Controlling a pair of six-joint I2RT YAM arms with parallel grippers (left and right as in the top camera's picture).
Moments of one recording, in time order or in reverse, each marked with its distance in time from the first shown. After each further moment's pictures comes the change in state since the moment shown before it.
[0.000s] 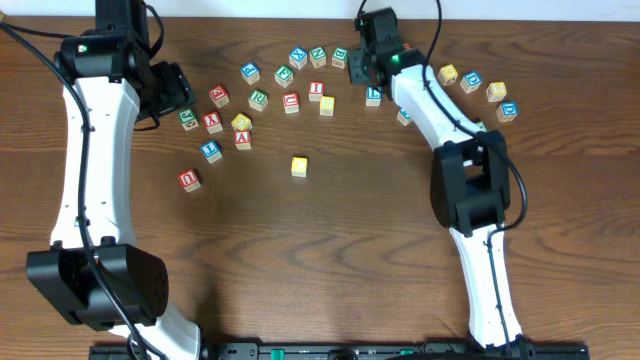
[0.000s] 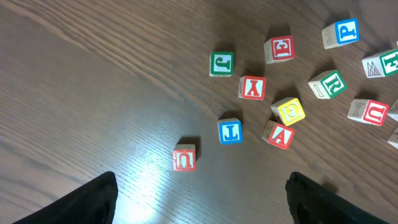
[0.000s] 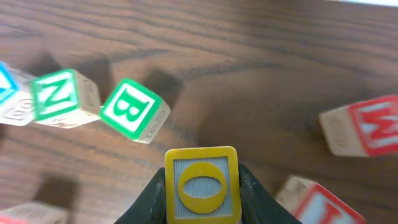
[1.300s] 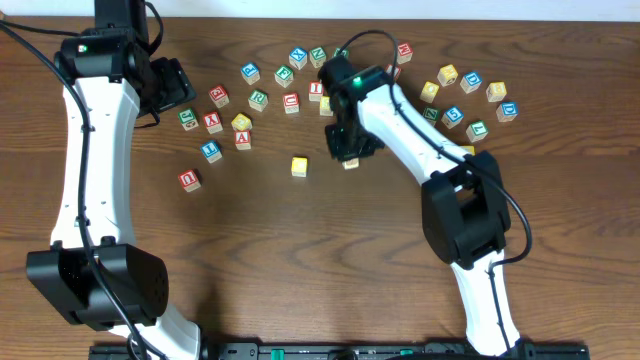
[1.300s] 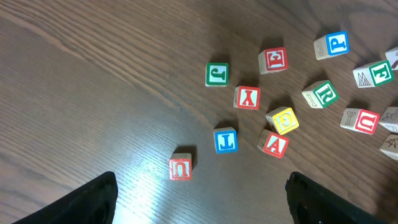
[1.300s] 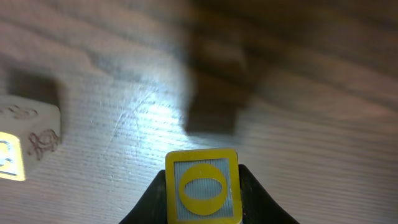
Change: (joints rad) left arm 0.000 0.000 0.000 0.035 0.000 0.000; right arm 0.202 -0.209 -0.234 -0.650 -0.091 0.163
